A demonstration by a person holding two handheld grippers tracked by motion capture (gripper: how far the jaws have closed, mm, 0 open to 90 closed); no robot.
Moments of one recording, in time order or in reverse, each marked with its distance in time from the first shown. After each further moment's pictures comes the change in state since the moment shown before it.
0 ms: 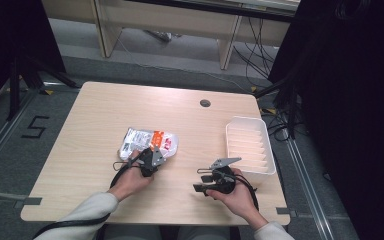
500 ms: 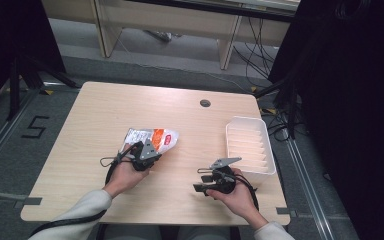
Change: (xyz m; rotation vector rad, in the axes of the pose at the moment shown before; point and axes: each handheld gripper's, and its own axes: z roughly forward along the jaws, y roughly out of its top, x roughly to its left) left arm 0.018 0.005 -0.028 -0.107 -0.044 -0.032; right arm -0.001 0.000 0.000 -0.001 -0.001 -0.001
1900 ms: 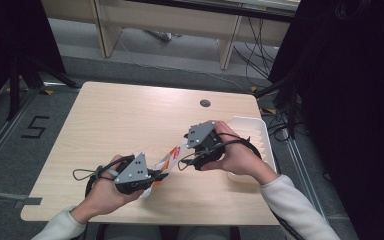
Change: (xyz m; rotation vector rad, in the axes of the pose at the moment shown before) left arm -0.050 0.039 -0.108 -0.248 -0.276 0.121; right arm 0.060 0.143 -0.058 0.081 -0.046 -0.832
